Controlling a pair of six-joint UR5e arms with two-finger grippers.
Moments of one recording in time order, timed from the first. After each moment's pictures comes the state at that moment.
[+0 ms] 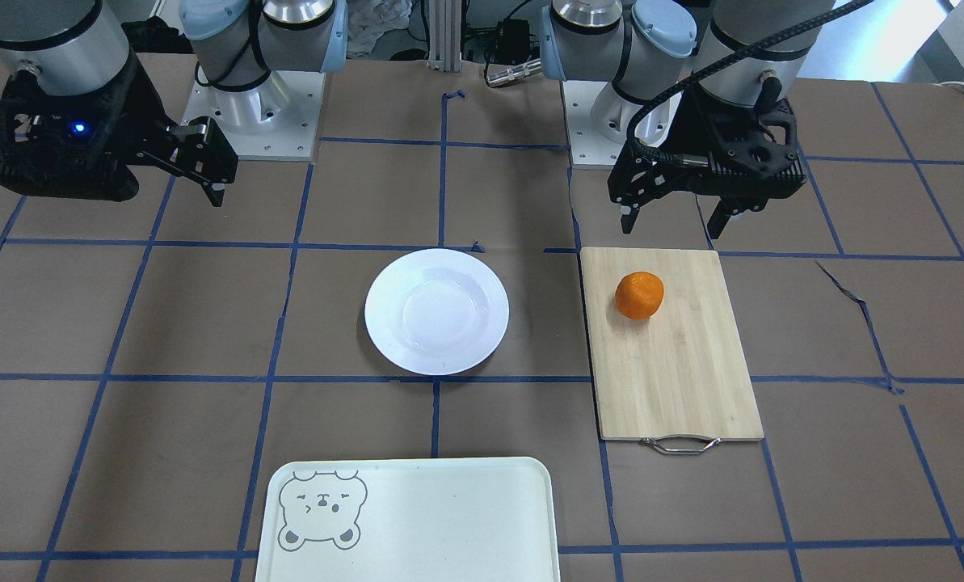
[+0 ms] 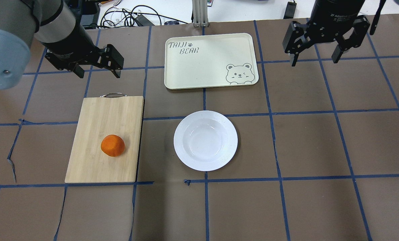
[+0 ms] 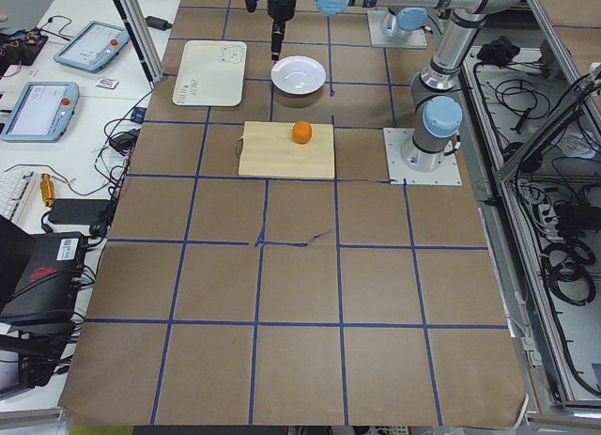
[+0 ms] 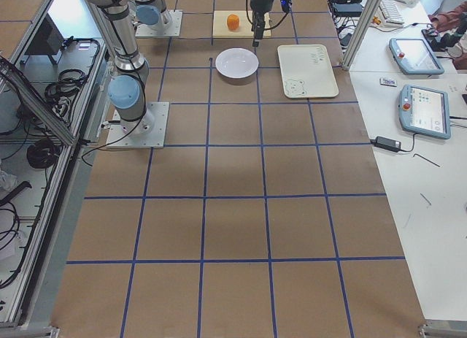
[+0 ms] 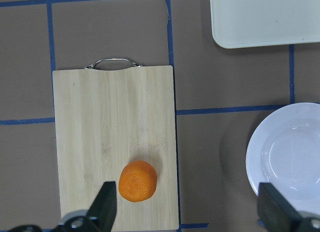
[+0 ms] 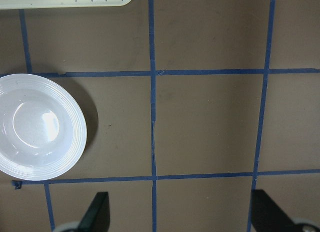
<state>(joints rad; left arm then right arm) -1.57 -1.56 -1.60 -1.47 1.60 0.04 1.56 -1.48 1.36 -1.36 -1.62 0.00</state>
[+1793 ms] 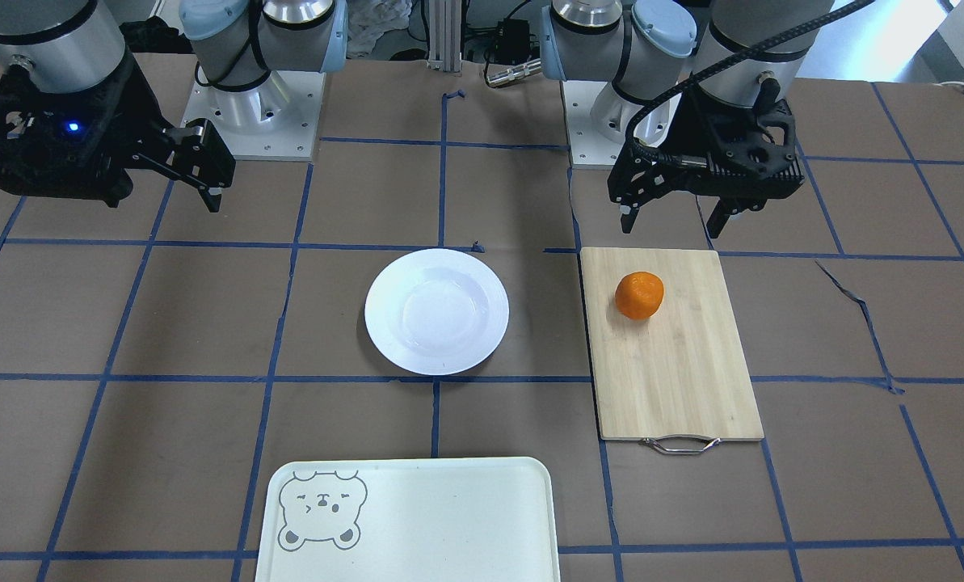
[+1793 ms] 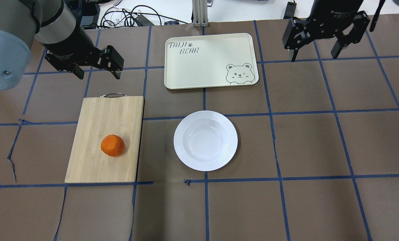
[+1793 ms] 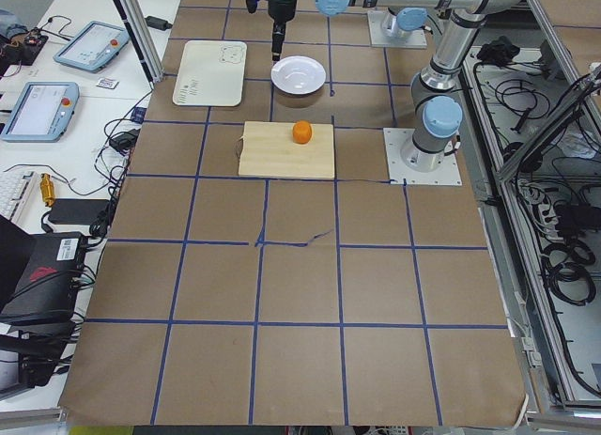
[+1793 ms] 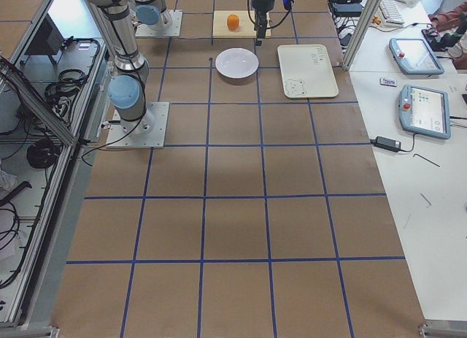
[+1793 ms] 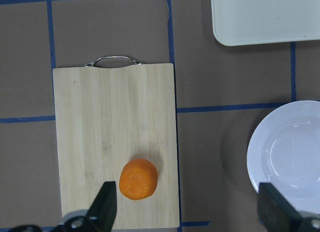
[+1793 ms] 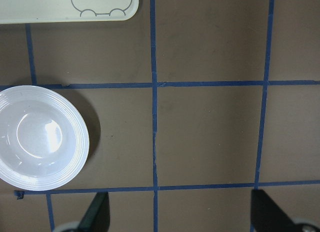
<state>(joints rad) -1.57 -1.56 -1.60 -1.47 1.60 0.04 1.56 -1.48 1.36 -1.40 -1.61 0.00</state>
